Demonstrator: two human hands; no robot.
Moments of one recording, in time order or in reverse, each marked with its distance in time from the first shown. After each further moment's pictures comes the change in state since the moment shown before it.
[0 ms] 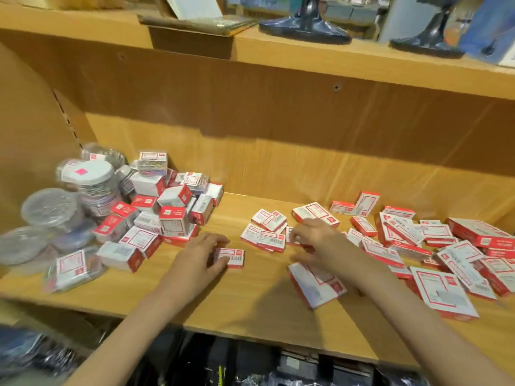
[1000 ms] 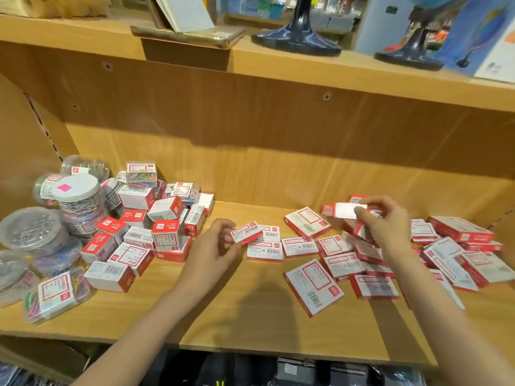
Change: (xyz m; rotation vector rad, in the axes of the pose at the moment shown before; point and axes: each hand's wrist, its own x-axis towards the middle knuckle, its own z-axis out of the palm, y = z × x) left_hand 0.034 0.020 0.007 -0.412 0.109 -0.014; right_hand -0.019 0.080 -0.022 0.703 0.800 0.617
